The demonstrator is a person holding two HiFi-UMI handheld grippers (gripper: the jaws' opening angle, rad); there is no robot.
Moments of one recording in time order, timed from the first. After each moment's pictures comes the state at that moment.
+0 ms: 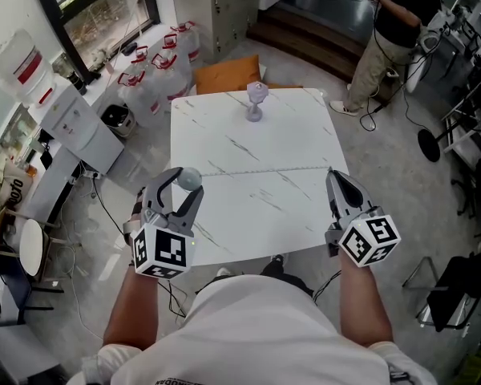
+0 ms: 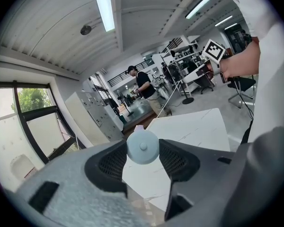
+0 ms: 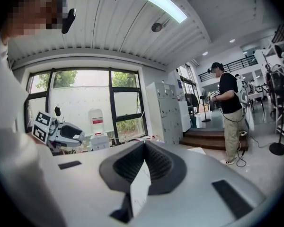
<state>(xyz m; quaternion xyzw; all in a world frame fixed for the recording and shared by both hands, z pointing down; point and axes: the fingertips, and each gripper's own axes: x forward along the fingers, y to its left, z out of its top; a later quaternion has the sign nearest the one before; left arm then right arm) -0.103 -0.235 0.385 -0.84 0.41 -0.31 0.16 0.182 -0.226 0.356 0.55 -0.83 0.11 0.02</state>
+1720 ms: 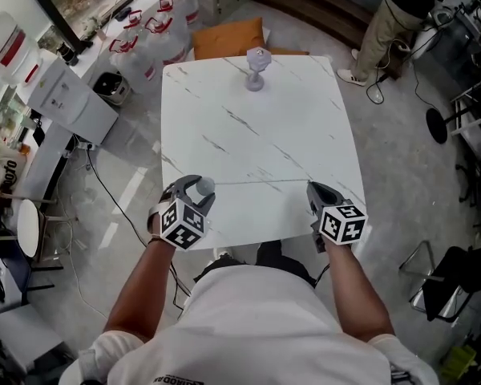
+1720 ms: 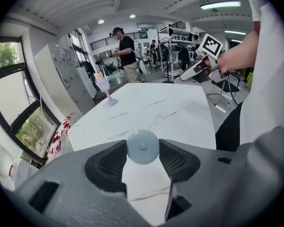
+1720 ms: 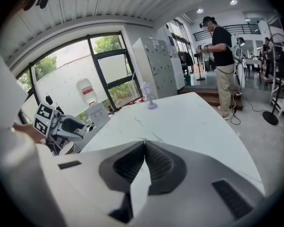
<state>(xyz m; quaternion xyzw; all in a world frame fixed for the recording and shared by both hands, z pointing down) -0.069 -0.232 0.612 -0.85 0.29 -0.43 -0.04 0.203 -0.228 0.586 0.52 -0.78 0.30 0.18</state>
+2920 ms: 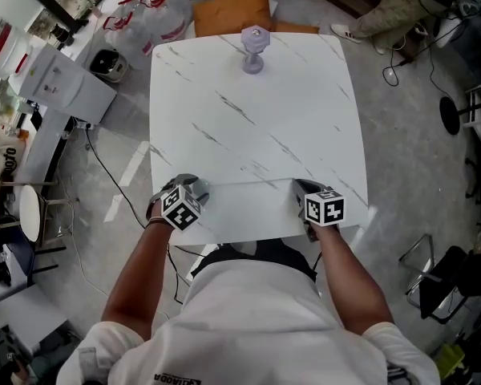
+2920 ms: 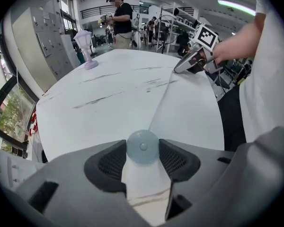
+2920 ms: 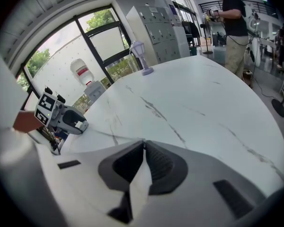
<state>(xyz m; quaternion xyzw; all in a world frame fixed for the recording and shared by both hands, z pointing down) -0.065 -0.224 0.736 -0.81 0.20 -0.53 -0.16 0.205 -0.244 0.721 0.44 -0.76 0.39 0.28</state>
